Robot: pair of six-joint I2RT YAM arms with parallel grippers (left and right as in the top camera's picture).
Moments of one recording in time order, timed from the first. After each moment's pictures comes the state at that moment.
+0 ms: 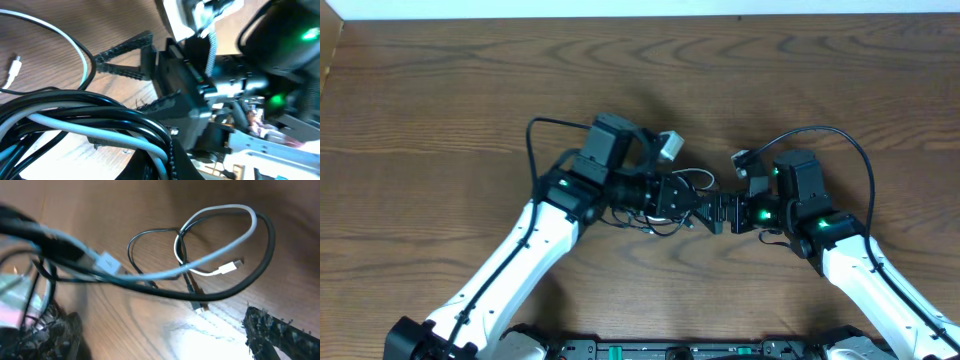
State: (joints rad) left arm -0.47 1.38 1.00 -0.48 0.91 -0.49; right arm 0.33 1.26 0.63 -0.22 -0.62 0.32
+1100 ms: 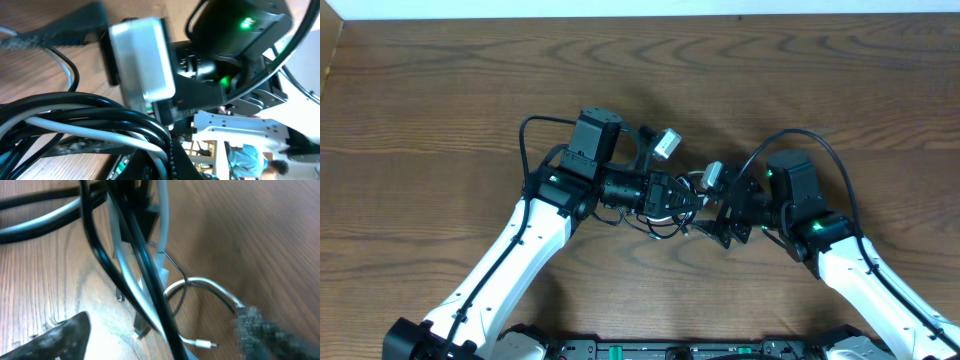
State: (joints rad) left arm -0.44 1.38 1.00 -0.46 1.14 -0.46; right arm 0.38 1.26 0.62 -0.15 -0.64 -0.49
